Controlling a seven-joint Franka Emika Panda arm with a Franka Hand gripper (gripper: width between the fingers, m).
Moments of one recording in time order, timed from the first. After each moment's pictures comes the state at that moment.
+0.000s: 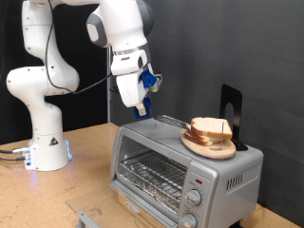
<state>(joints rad) -0.13 -0.23 0.22 -2.28 0.34 2.20 -0.01</state>
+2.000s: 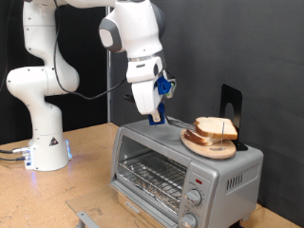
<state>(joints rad) -0.13 -0.09 0.27 -2.17 0.32 2.21 0.07</state>
